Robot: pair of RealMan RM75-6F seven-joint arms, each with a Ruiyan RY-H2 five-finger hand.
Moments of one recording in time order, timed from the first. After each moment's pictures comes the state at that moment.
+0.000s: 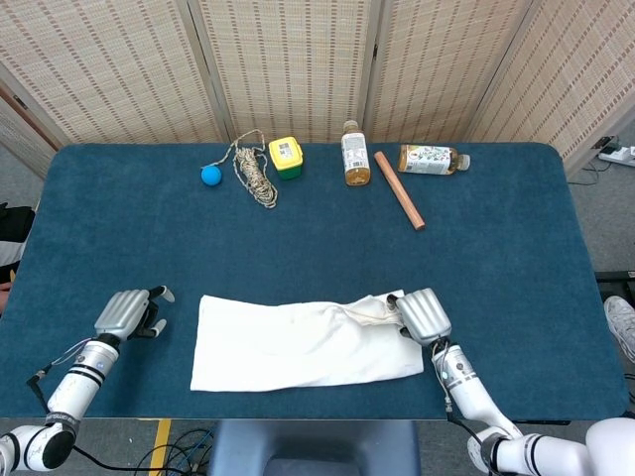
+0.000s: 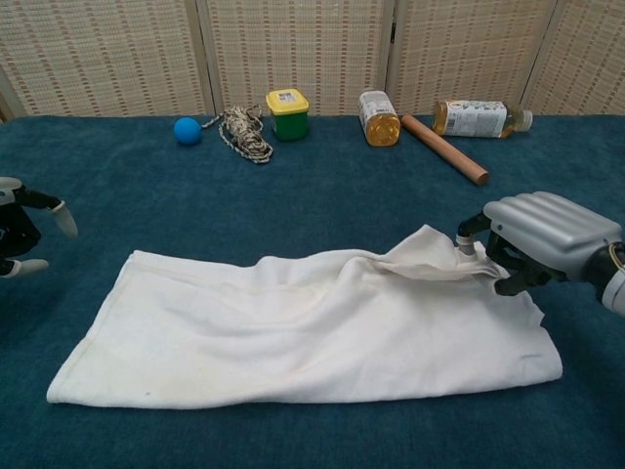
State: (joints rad) left arm -0.52 -1.32 -0.09 -1.45 1.18 0.89 -0.03; right arm 0.53 -1.67 0.02 -1.26 -1.33 1.16 -0.31
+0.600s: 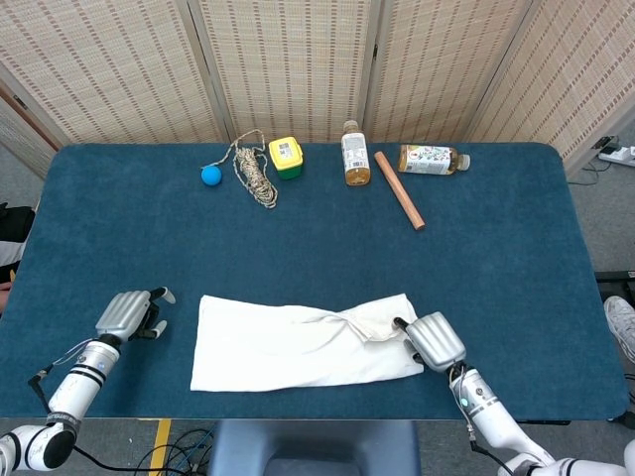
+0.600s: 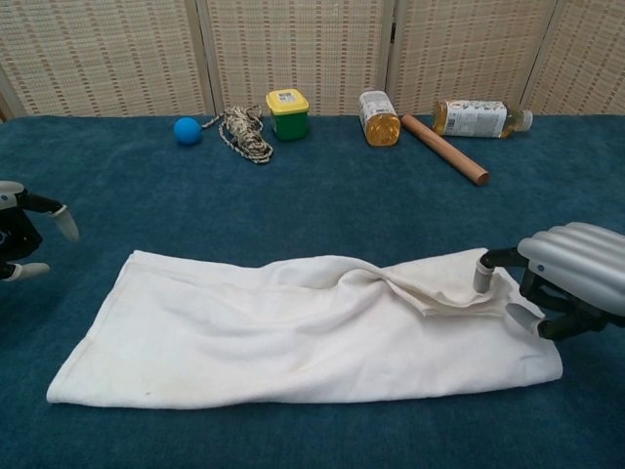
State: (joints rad) left arm -0.52 -1.32 -0.09 -1.45 1.18 0.89 -0.03; right arm 0.46 -1.54 -0.08 -1.42 -1.44 1.16 -0.31
